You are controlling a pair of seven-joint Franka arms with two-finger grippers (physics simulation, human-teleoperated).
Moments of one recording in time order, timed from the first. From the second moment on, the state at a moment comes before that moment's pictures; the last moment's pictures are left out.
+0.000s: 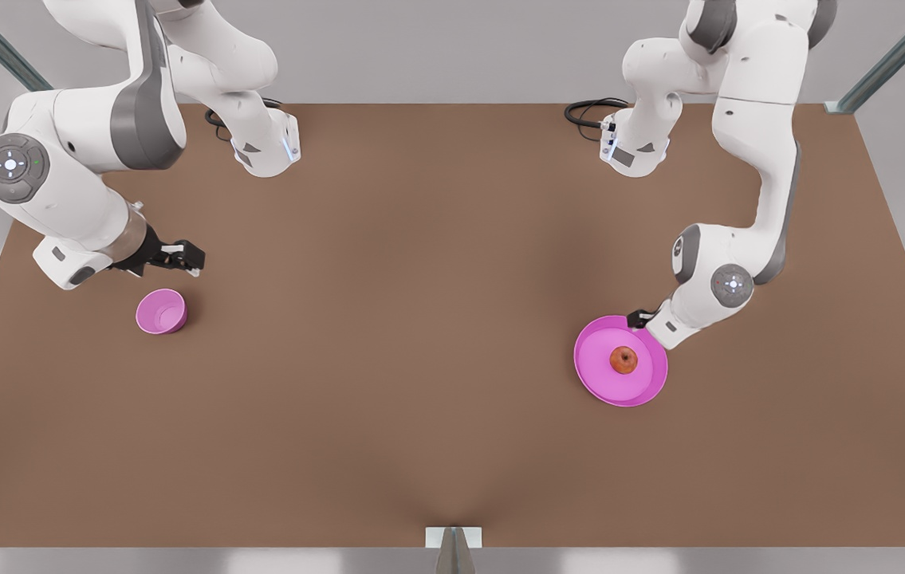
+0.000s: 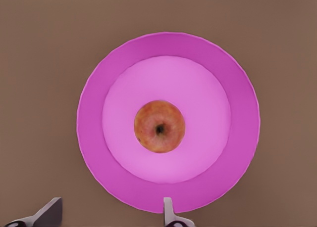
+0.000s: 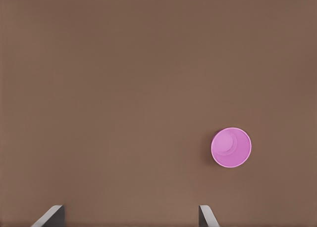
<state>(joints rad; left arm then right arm) -0.11 0.32 -0.01 -2.10 -0.02 2.37 -0.02 0.09 0.12 0.06 -1.45 -0.05 1.47 0.12</state>
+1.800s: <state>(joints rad) -0.26 0.46 -0.08 -2.00 -0.14 2.77 0.01 0.08 0.13 0.05 -1.45 -0.04 1.47 0.06</state>
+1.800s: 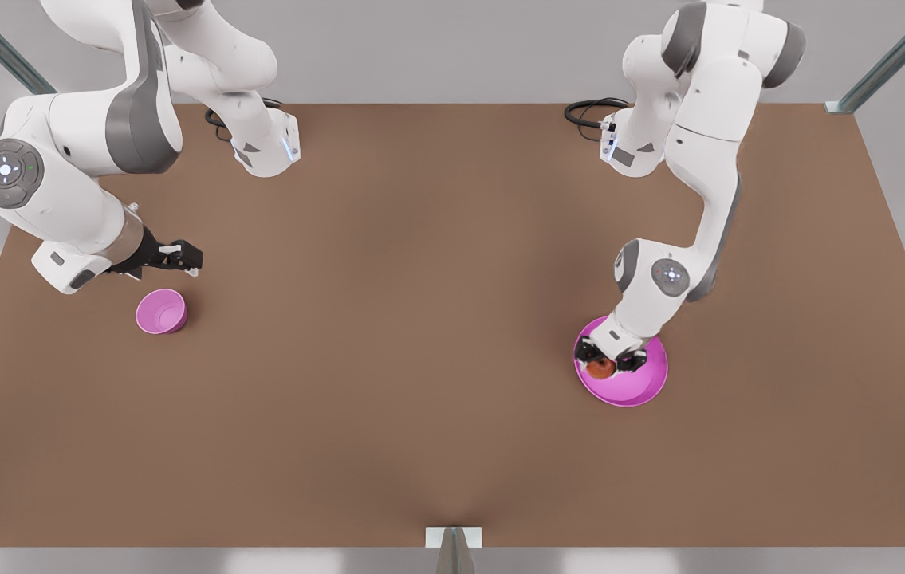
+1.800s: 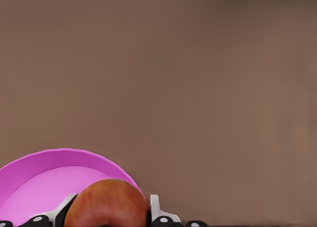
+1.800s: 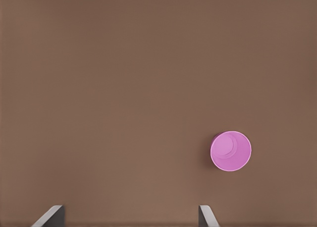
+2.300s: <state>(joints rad) -0.27 0.73 -0.61 -1.59 -0.71 2.74 -0.10 0.10 0.16 0.07 -1.43 0.12 1.48 0.06</state>
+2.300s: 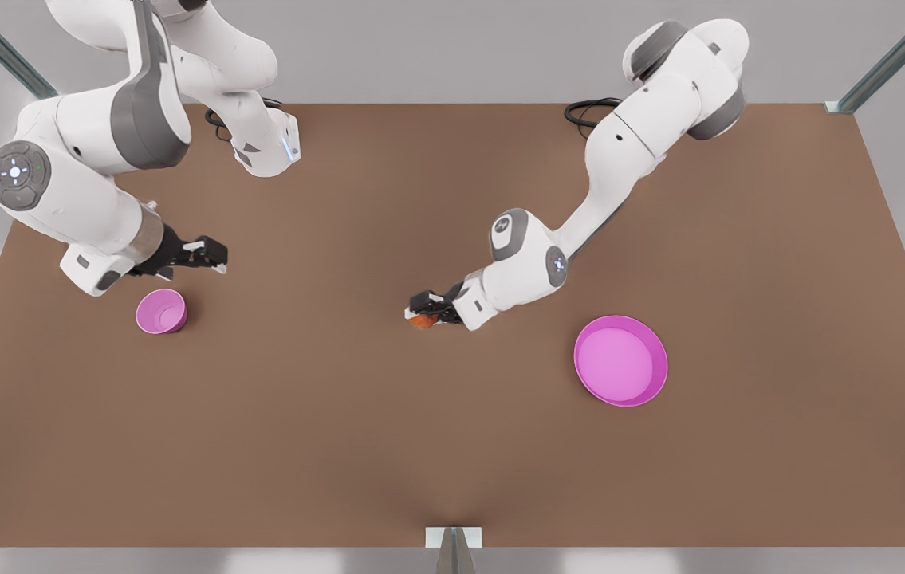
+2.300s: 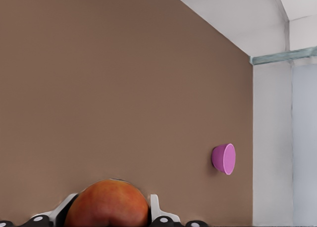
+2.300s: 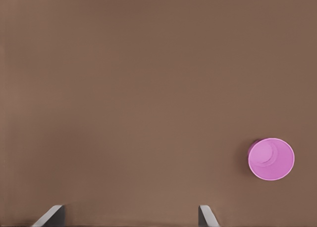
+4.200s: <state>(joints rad) -0.36 1.10 -0.81 -1.16 -1.06 2.76 1.58 -0.04 0.59 0.18 -1.88 1.45 1.55 -0.72</state>
